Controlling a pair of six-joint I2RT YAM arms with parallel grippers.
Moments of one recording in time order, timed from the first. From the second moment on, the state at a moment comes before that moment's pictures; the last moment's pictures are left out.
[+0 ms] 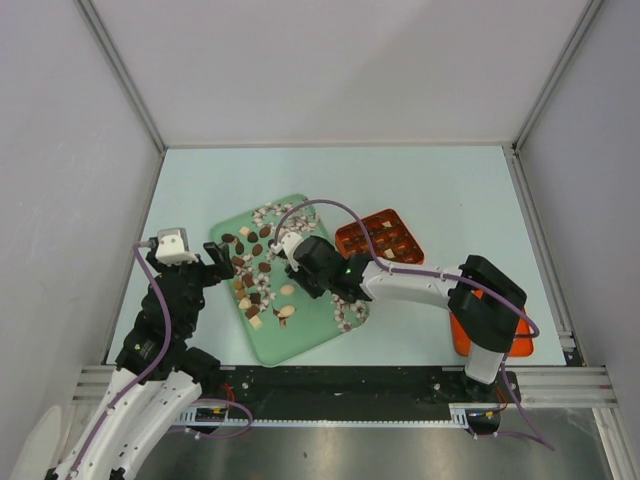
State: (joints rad) left arm -0.46 0.35 0.58 -0.38 -0.51 -0.23; right arm 1.07 1.78 1.19 -0.18 0.10 0.04
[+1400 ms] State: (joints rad) left arm -0.46 0.35 0.58 -0.38 -0.49 -0.23; right arm 1.12 1.69 1.15 -0.14 0.08 0.00
